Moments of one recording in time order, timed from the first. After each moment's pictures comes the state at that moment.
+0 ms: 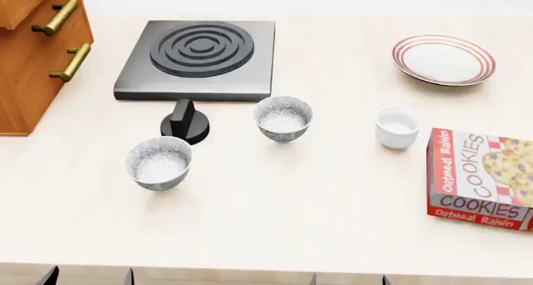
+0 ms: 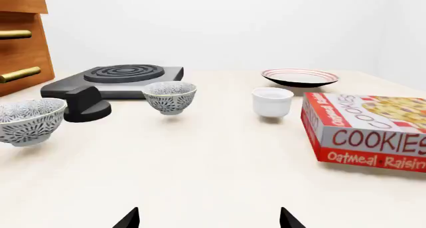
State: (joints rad) left arm 0.00 0.00 0.00 0.00 0.00 0.00 0.00; right arm 0.00 0.00 0.00 0.00 0.00 0.00 0.00
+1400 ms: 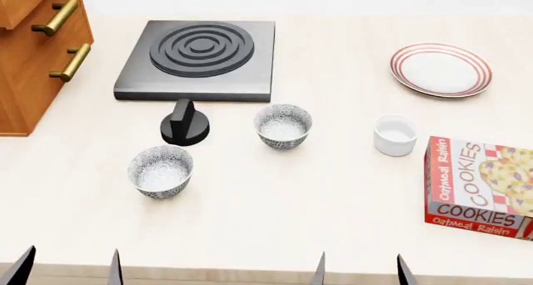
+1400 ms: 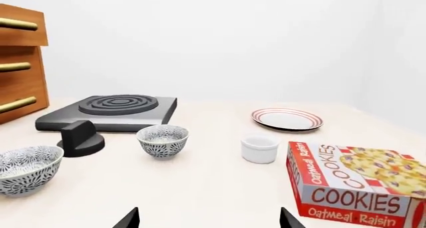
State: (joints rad) left arm 0.04 -0.10 0.12 0.23 -0.01 -0.07 -0.16; right arm -0.01 0.12 -0.10 -0.17 0.08 0.05 0.14
